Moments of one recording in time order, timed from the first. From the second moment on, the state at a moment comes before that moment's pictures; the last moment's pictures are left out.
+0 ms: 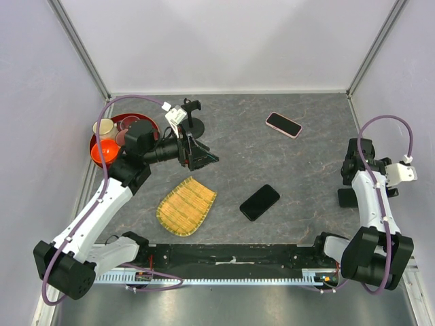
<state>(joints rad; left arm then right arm) -0.43 1.05 0.97 -0.11 0.77 -0.42 -0.27 1.15 0.86 -0.85 0.97 1.20</state>
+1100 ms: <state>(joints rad) -0.43 1.06 0.97 -0.09 0.77 -0.43 -0.15 1.30 1.01 -0.87 0.98 1.03</state>
